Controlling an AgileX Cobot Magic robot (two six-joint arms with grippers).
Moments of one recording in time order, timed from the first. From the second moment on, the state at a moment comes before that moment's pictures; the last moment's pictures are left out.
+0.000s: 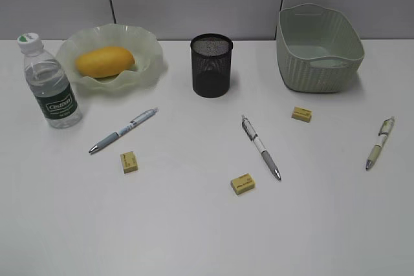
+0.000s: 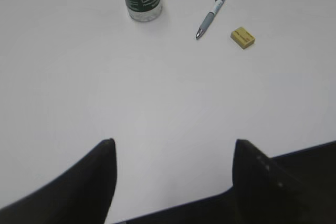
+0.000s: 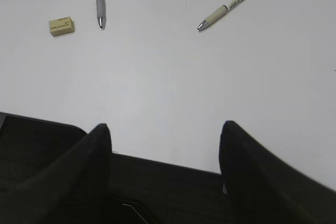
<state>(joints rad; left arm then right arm) -0.20 0.22 -0.53 -0.01 1.07 0.05 0.23 0.24 -0.50 0.05 1.05 0.01</state>
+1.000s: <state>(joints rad) -0.20 0.22 -0.53 -0.01 1.07 0.05 0.23 0.77 -0.70 -0.01 0.88 0.11</state>
